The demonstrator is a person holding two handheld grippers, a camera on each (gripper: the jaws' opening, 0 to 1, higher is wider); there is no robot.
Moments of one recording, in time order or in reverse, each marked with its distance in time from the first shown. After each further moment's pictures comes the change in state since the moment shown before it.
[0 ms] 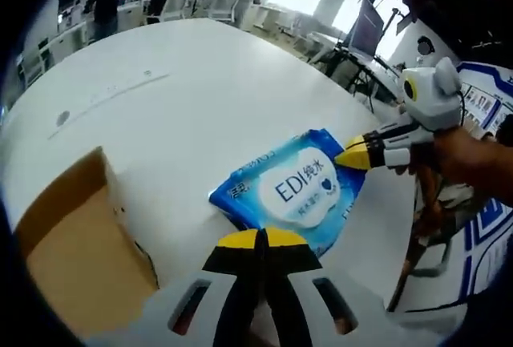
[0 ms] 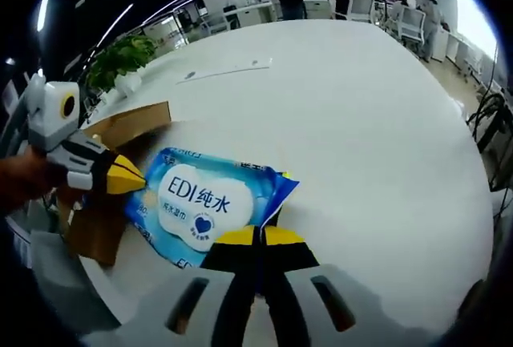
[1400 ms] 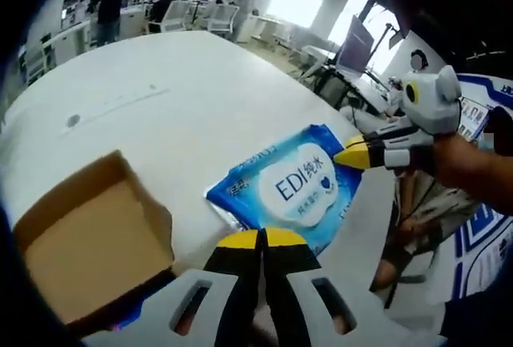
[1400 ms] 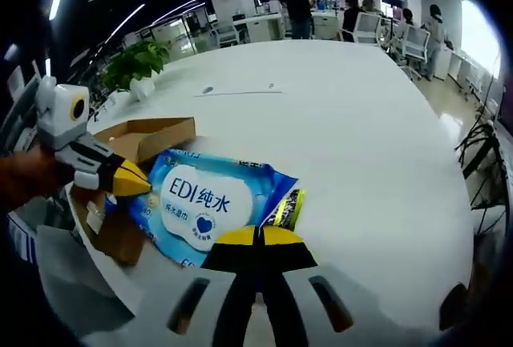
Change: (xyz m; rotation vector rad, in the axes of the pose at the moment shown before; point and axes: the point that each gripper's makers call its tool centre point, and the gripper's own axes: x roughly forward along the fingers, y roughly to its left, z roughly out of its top) left arm -0.044 -0.020 0.006 -0.027 -0.057 -0.034; right arm -0.041 0.030 0.023 -0.069 -0.048 -0.002
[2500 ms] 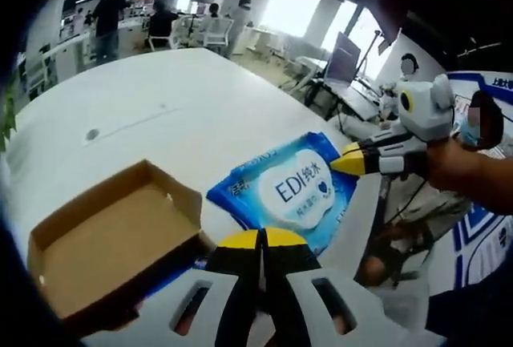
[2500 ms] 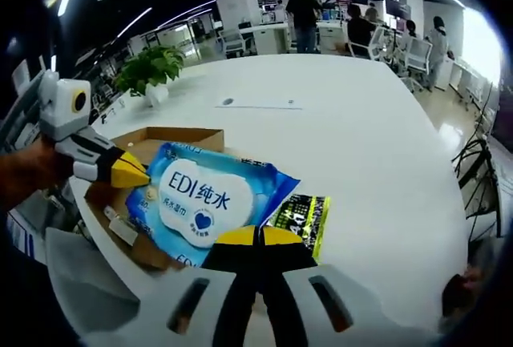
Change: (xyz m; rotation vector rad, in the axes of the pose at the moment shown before) left arm -0.064 -0.006 0.005 0.039 -0.055 -0.021; right arm -0.039 0.049 0.013 -0.027 -0.048 -0.005
